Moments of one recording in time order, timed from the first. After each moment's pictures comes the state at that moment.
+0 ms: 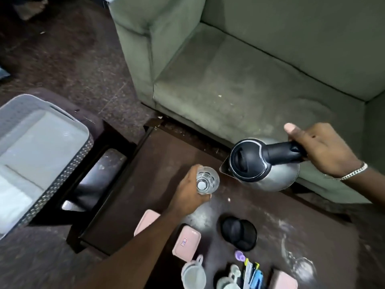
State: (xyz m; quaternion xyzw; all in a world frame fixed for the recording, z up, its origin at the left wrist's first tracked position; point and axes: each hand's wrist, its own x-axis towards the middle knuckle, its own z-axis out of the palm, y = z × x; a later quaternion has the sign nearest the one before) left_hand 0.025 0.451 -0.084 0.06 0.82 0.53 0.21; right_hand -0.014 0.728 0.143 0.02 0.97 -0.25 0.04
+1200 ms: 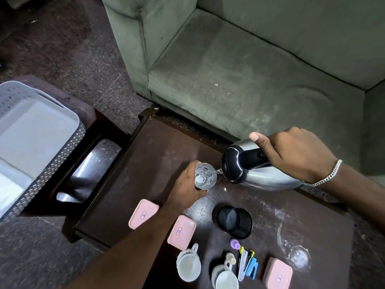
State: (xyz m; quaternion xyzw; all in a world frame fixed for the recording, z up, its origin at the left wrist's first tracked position) left_hand 0.043 0.462 -0.116 0.09 0.85 0.48 0.19; right_hand 0.012 0.693 0.125 -0.08 0.99 0.06 0.09
